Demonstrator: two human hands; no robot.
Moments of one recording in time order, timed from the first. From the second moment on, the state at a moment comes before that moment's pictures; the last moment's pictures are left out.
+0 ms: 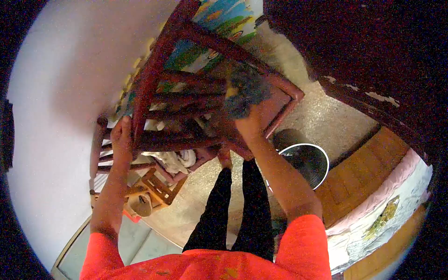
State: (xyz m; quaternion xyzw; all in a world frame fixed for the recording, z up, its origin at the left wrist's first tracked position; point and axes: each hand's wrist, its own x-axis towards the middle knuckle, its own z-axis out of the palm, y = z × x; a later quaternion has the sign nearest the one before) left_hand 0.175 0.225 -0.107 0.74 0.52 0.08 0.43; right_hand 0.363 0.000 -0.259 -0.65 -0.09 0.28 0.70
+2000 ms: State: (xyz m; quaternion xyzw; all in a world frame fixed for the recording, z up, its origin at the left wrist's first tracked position) left_hand 0.181 0.224 -0.110 0.70 0.53 0.07 0.47; right_hand 0.255 0.063 -0.197 -0.76 -0.44 0.31 0.35
